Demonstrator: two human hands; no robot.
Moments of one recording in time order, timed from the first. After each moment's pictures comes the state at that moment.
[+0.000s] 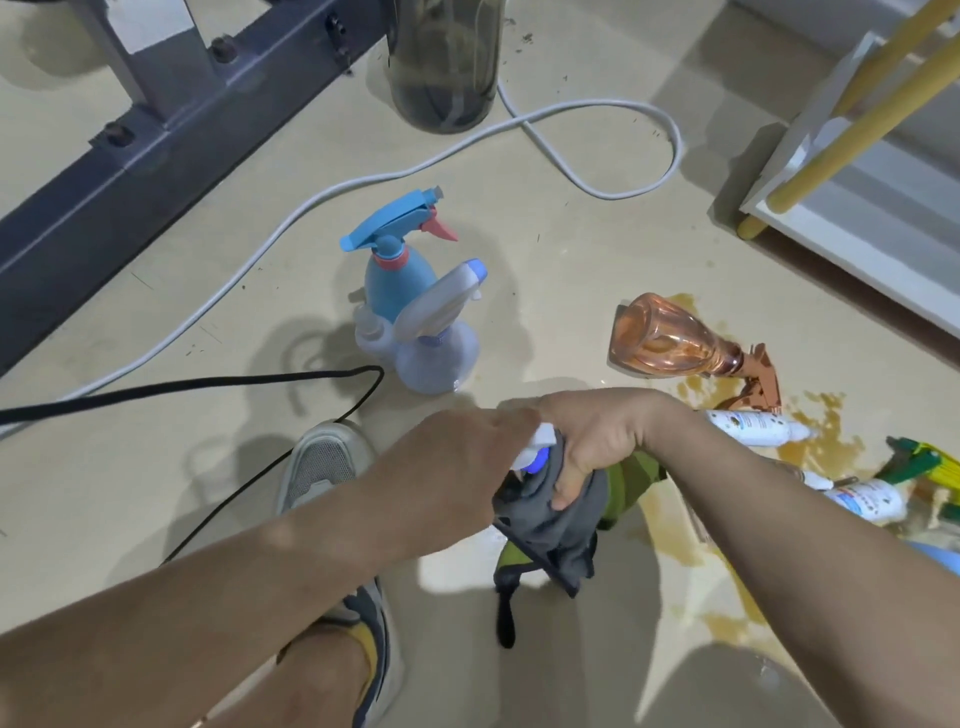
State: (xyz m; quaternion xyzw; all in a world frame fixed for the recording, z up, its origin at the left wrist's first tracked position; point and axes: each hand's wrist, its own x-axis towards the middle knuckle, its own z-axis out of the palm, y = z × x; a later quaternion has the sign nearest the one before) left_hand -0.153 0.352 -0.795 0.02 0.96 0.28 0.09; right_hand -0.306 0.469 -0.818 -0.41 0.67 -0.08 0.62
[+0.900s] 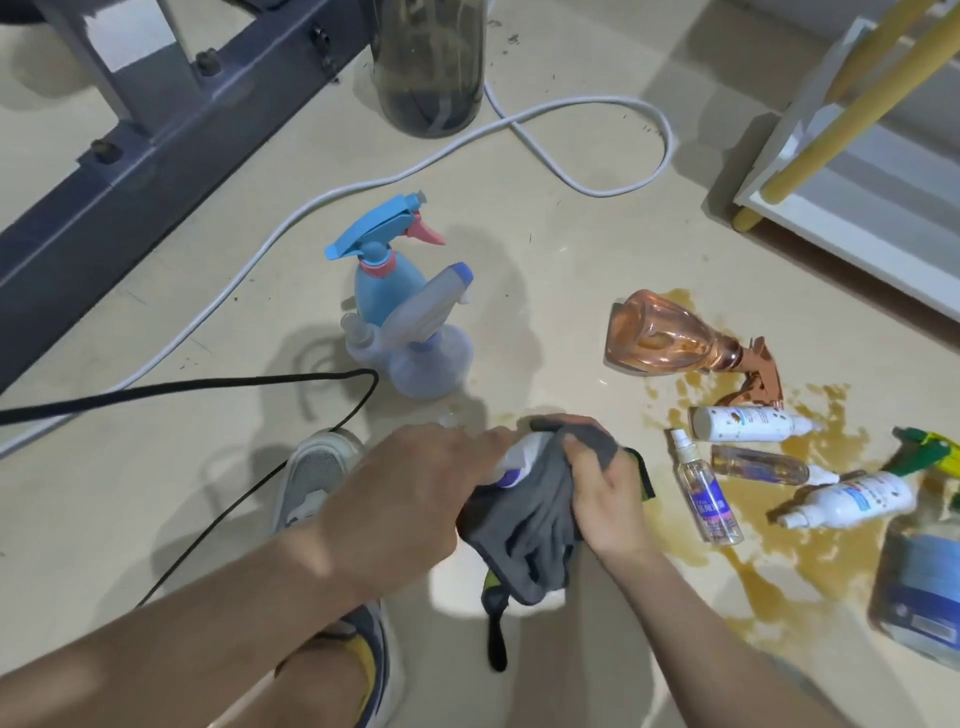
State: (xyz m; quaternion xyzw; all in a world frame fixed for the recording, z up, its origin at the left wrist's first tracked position) left_hand -0.132 0.342 -0.790 0.01 0.97 0.25 0.05; right_hand -0.225 0.520 -0.872 -0.08 0.80 -0.54 0.23
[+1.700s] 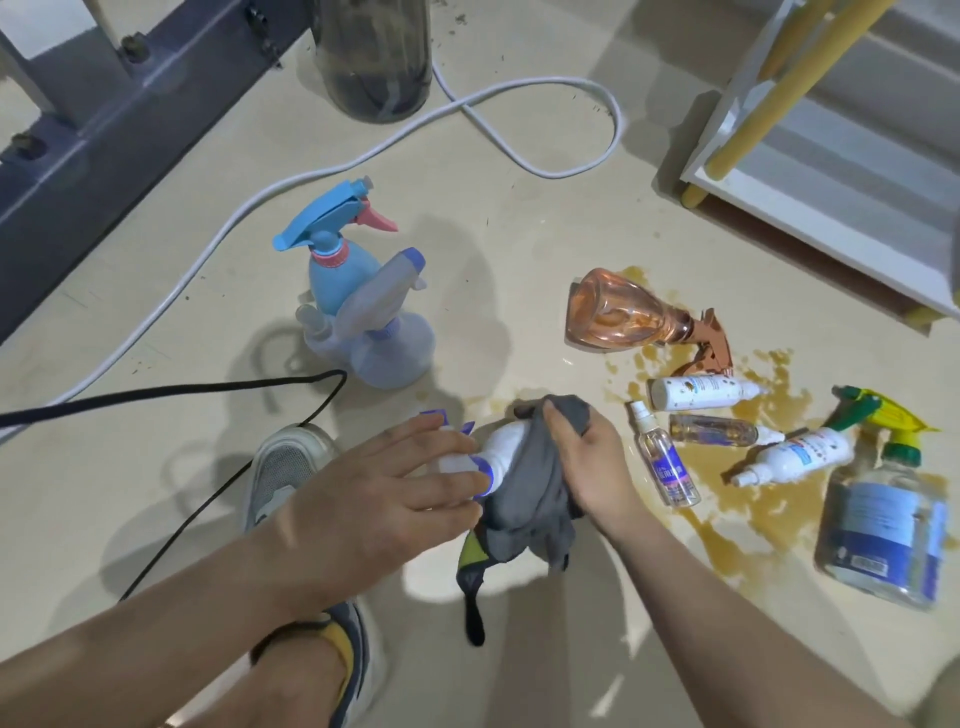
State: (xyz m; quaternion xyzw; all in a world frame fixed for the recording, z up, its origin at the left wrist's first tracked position) left_hand -0.117 0.342 -0.812 0.25 0.94 0.19 -0.14; right_hand -0.238 0.544 -0.880 0.00 0.81 -0.51 0.29
